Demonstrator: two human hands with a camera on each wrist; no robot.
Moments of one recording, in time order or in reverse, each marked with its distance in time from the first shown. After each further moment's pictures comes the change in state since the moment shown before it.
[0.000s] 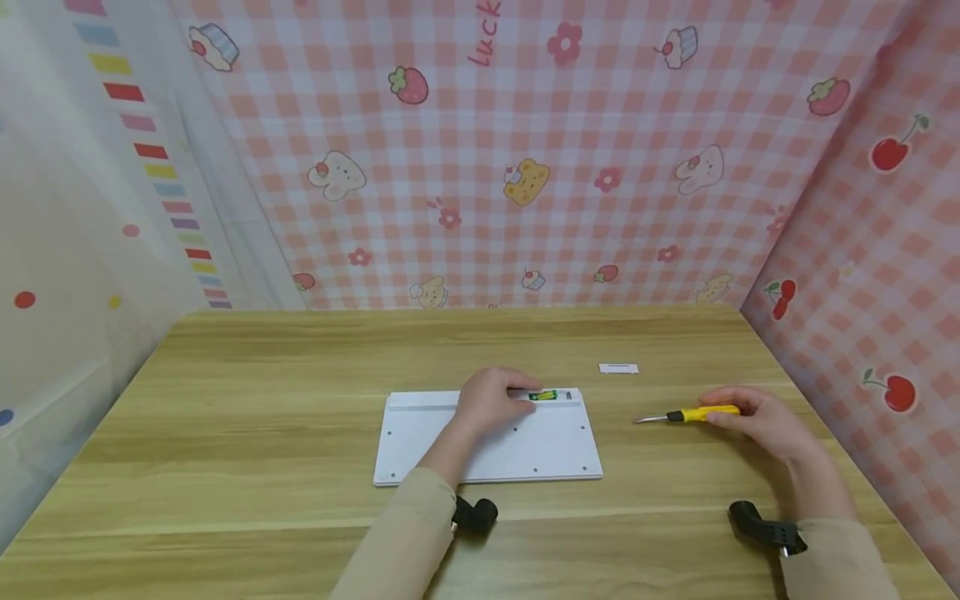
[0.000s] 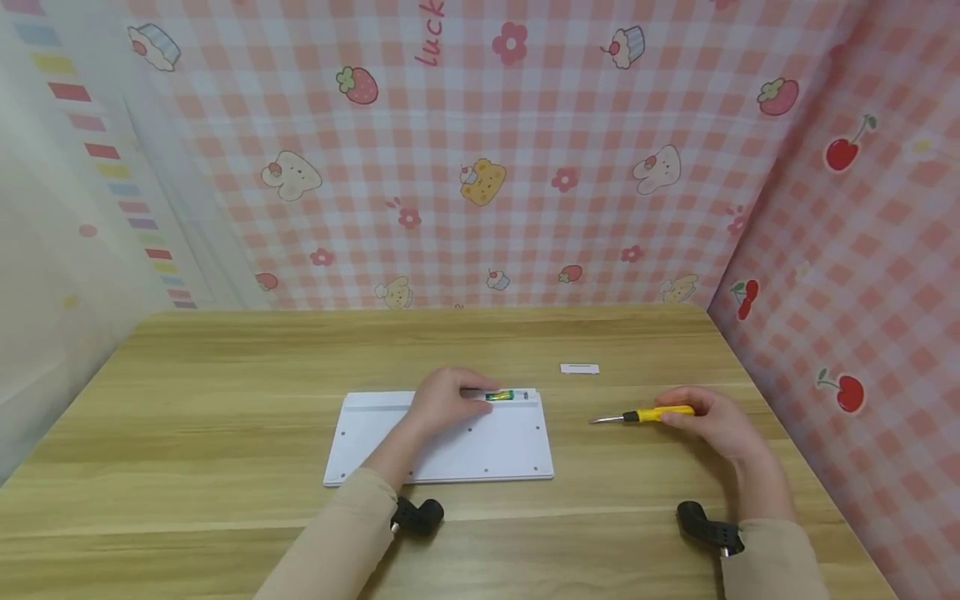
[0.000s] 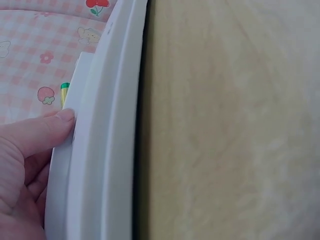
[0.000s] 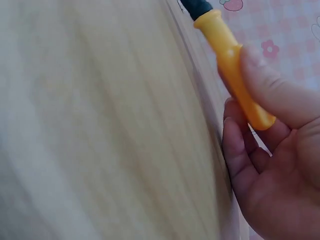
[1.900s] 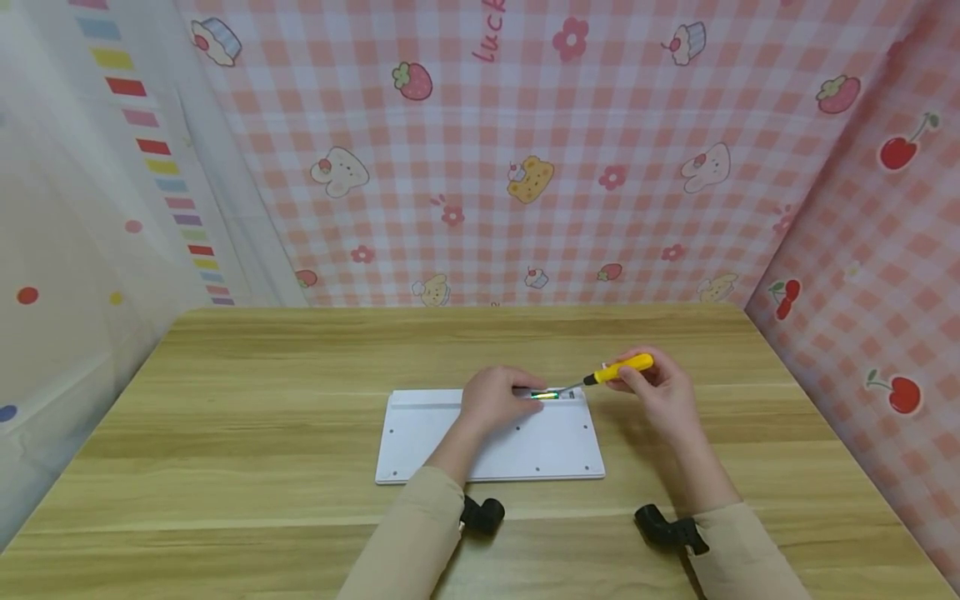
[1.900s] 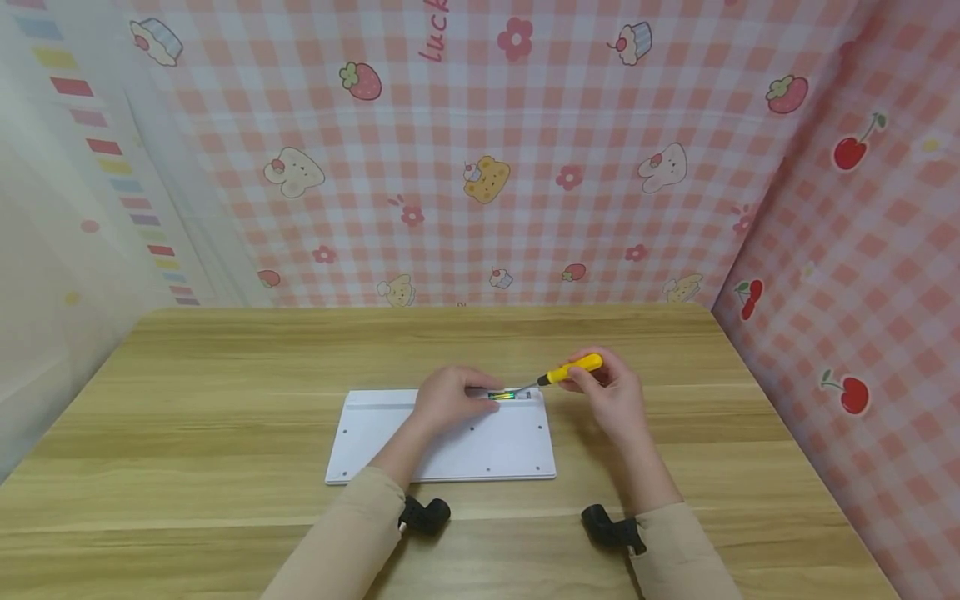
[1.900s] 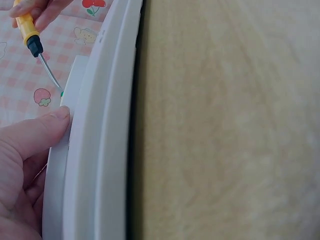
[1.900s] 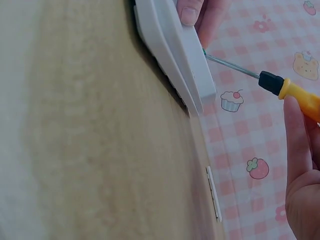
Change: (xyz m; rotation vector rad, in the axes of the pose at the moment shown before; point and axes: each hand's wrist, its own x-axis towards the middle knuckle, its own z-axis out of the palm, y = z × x) left_hand 0.001 0.004 0.002 0.056 0.014 -0.026; right_hand 0.053 -0.085 0.122 0.334 0.295 -0.153
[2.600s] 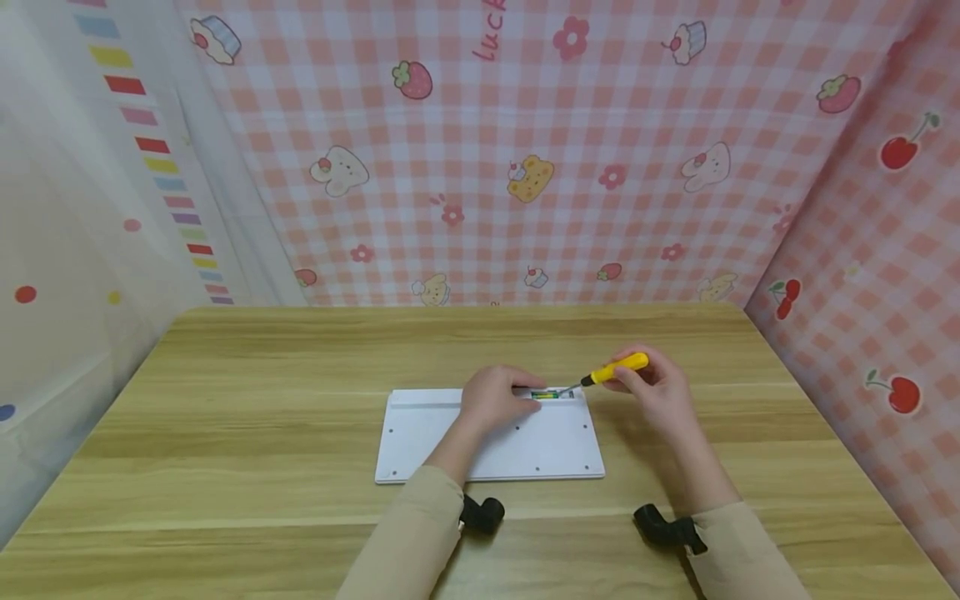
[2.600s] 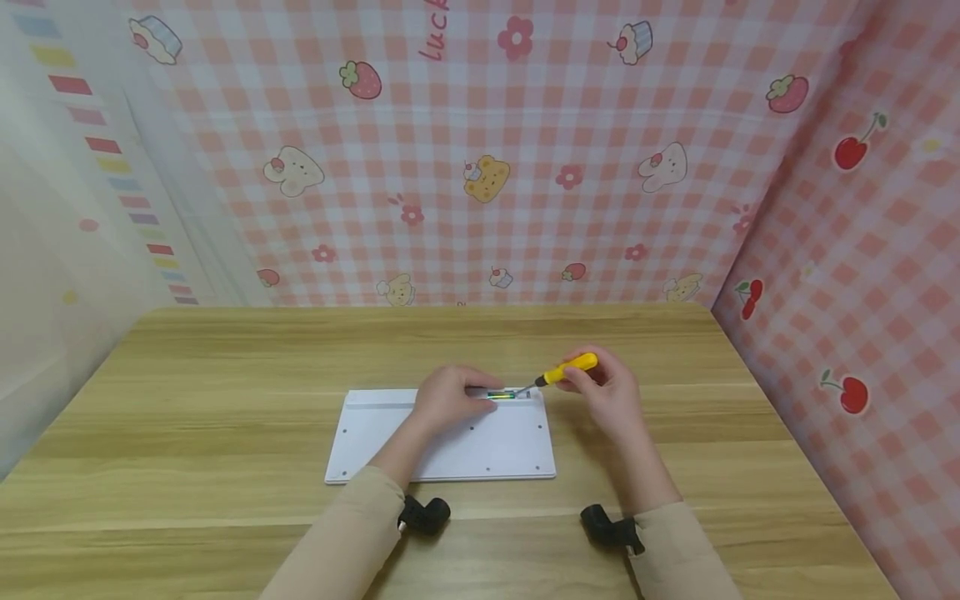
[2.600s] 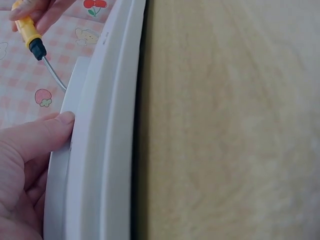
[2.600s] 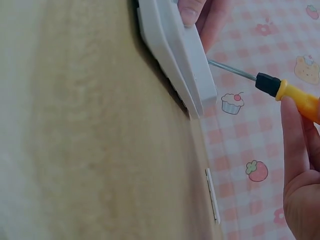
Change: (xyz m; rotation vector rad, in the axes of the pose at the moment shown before) left_hand 0.000 0.002 -0.001 0.003 -0.021 -0.022; right_hand 0.002 -0.003 0.003 -0.020 -0.038 0.010
